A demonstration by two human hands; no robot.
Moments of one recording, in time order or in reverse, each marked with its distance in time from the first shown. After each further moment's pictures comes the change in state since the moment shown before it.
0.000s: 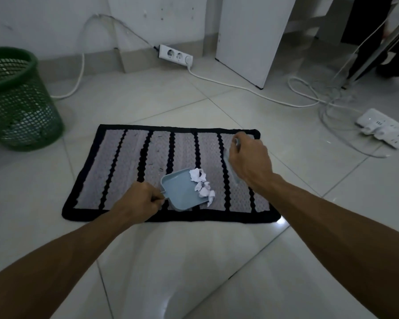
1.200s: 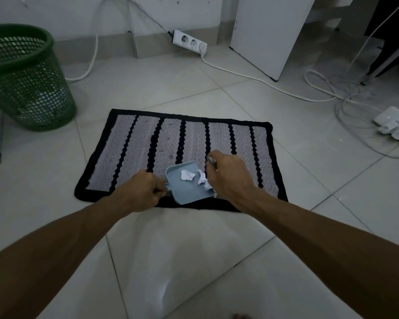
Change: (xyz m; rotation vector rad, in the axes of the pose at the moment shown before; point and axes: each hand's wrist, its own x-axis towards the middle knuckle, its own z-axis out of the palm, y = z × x) left_hand -0.014 -0.015 -0.010 0.127 -0.050 0.137; right_hand -0.054 -0.047 0.030 0.055 -0.220 -0.215
